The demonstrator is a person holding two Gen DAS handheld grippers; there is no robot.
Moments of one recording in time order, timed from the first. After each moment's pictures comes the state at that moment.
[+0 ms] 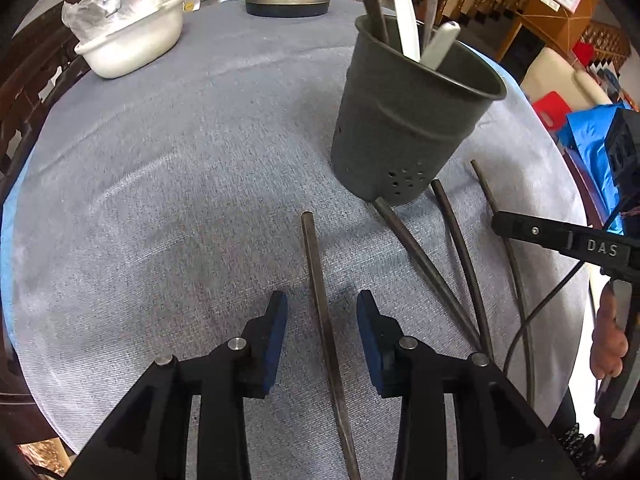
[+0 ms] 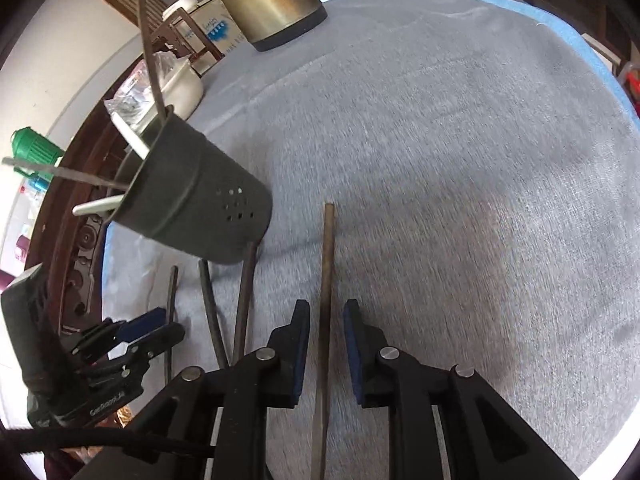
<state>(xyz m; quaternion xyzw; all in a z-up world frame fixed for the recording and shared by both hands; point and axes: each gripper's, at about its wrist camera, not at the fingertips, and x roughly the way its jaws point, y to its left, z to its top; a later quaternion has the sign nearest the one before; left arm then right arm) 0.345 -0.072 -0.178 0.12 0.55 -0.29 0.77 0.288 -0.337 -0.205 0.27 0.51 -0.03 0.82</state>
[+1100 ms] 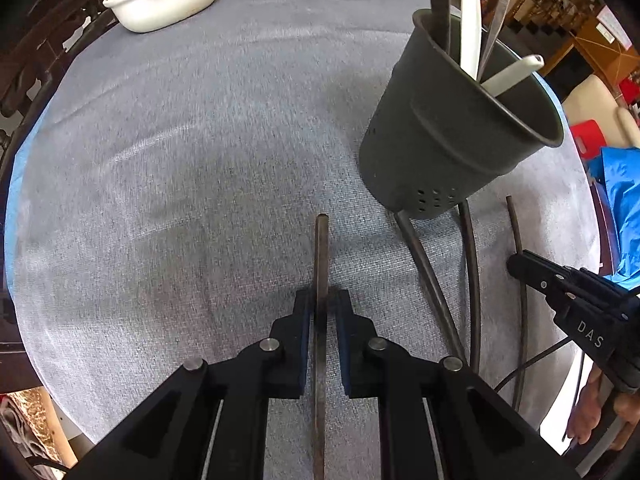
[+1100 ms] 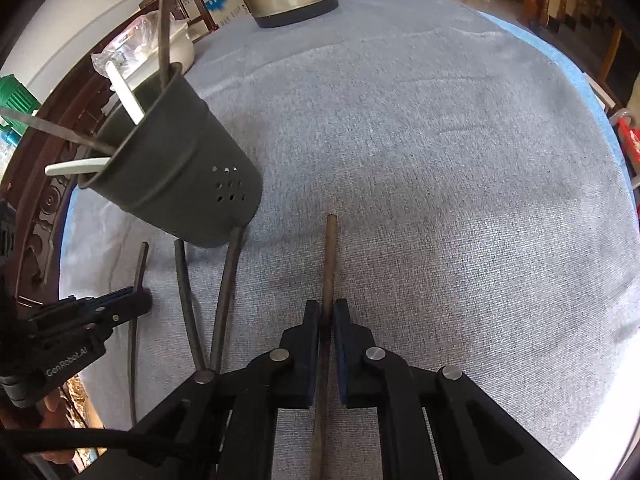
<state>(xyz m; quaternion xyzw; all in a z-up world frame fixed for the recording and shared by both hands) 0.373 -0.074 -0.199 0.09 0.61 -0.21 0.76 0.299 -0.319 -0.204 0.17 0.55 -0.06 0.81</state>
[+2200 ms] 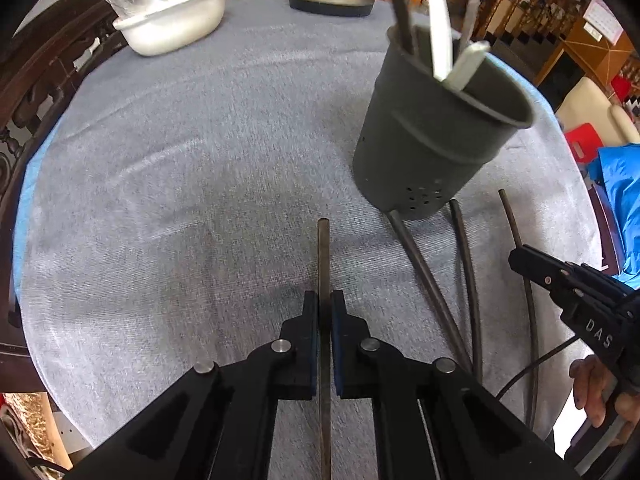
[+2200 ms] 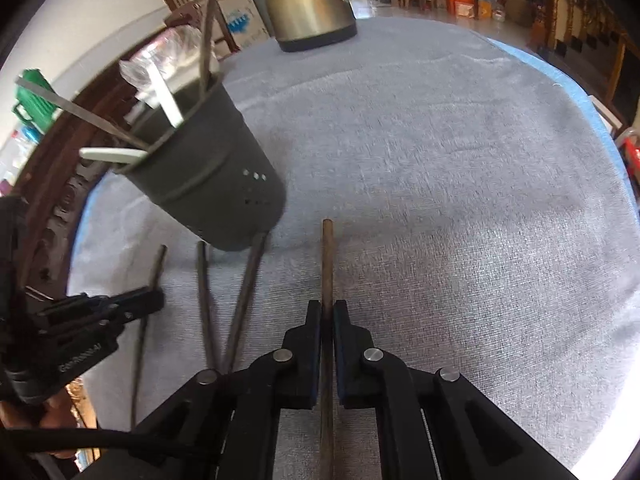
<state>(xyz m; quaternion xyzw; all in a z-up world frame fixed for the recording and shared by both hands) 0.324 -0.083 -0.191 0.09 0.56 -0.22 0.80 0.263 -0.307 -0.190 0.17 0.48 -0.03 0.86</state>
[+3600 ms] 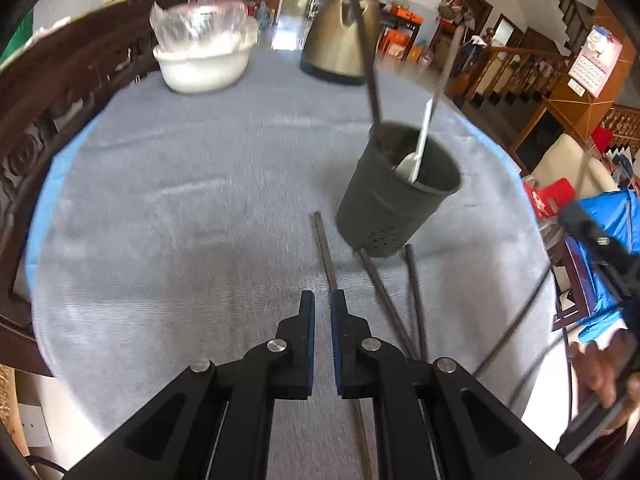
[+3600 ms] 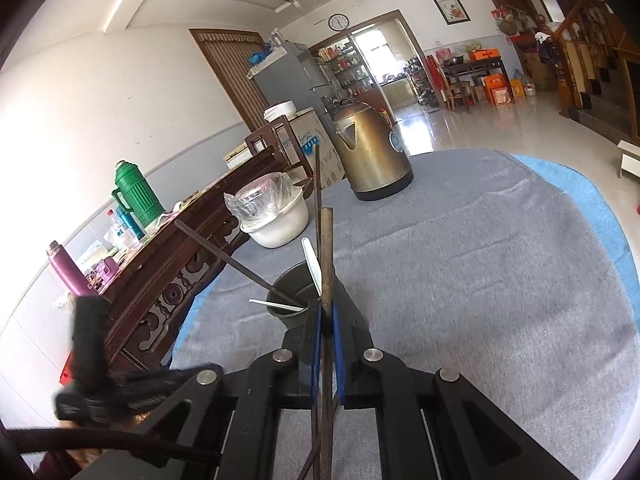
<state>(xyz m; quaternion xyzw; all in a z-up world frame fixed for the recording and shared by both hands) 0.295 -0.057 -0.145 0.01 0.50 -0.23 0.84 0.205 -0.324 -0.092 0.22 0.26 0.05 0.94</state>
